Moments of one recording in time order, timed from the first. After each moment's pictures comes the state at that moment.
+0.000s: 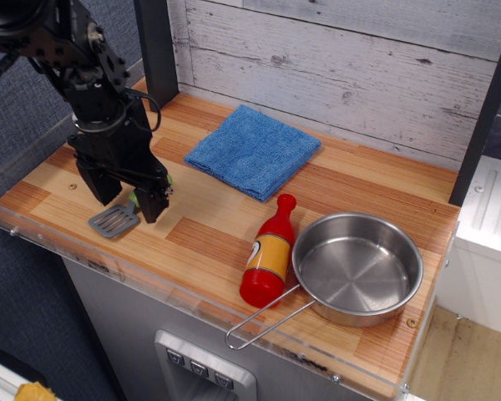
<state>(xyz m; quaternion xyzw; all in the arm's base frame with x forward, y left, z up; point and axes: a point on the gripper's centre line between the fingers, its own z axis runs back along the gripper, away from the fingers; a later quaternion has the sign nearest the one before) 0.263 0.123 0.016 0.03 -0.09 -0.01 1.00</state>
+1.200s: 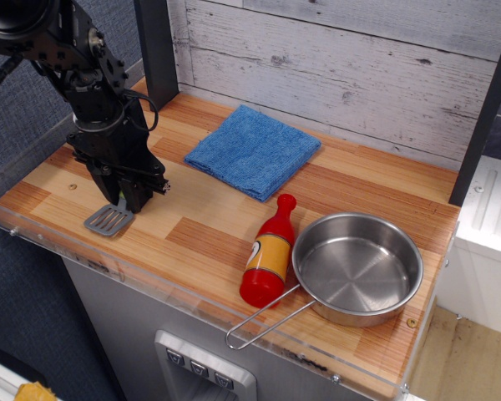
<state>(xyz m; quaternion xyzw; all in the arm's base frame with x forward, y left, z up) 0.268 0.135 0.007 0.04 -0.09 0.01 1.00</state>
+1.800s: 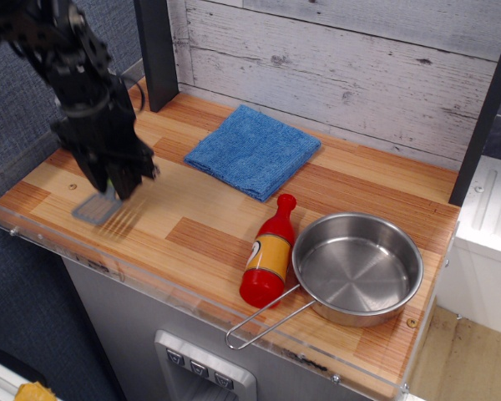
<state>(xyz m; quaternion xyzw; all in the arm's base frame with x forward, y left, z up) 0.266 0.142 0.038 0.04 -0.10 0.03 0.99</state>
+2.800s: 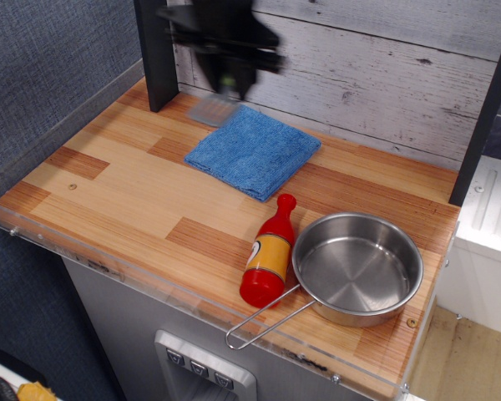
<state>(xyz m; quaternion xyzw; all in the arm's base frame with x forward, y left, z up) 0.345 0.031 0.119 0.01 -0.18 -0.03 0.98</state>
